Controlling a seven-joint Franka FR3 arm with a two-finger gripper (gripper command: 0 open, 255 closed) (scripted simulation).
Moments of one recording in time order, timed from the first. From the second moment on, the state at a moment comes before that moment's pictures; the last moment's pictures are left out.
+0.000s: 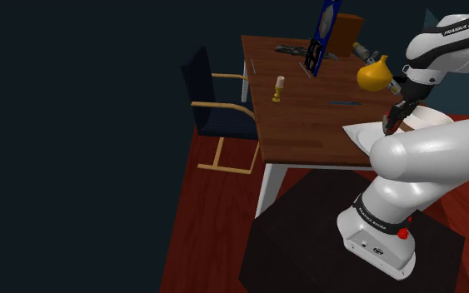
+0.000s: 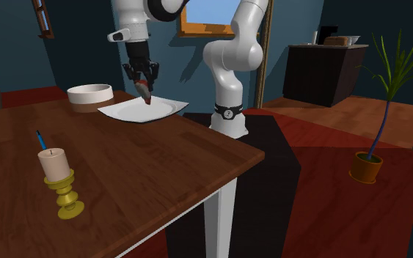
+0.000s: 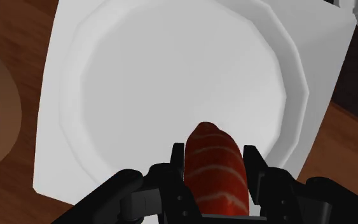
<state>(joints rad) -0.64 -0.65 -0.57 -2.71 -0.39 2.04 -0.70</state>
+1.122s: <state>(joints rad) -0.64 -0.48 -0.71 -2.76 -0.45 2.27 -0.77</state>
